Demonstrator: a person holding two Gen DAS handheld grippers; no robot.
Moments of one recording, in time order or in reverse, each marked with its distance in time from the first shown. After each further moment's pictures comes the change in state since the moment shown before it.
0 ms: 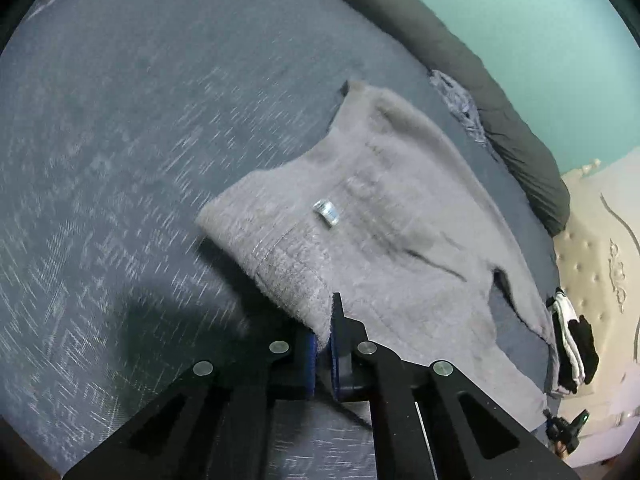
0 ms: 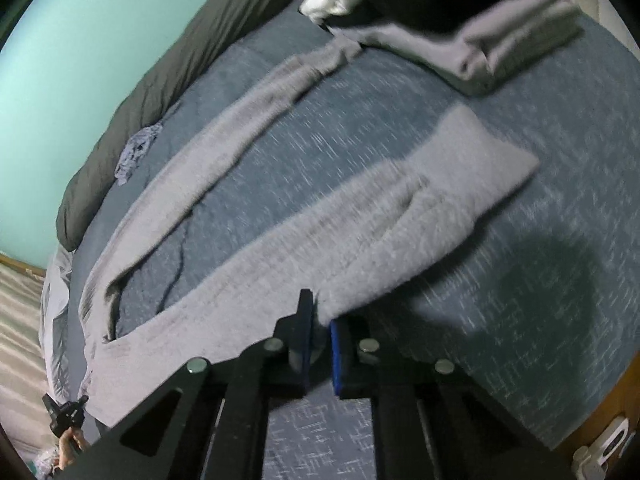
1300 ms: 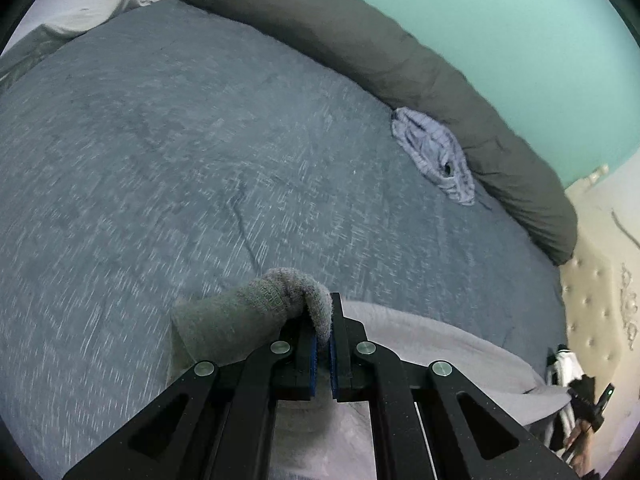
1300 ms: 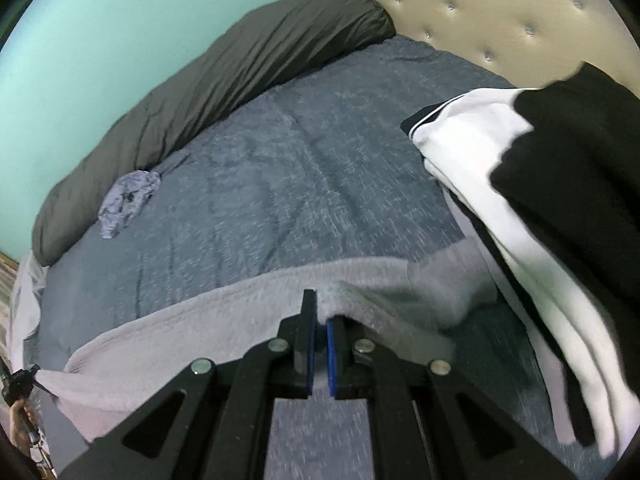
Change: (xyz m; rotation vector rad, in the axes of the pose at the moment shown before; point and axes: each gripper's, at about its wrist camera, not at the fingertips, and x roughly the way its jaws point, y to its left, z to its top) left arm 0.121 -0.180 0.250 0.118 -0.027 0.042; right arm 0.091 0.140 0.261 -0.177 -0.073 -0.114
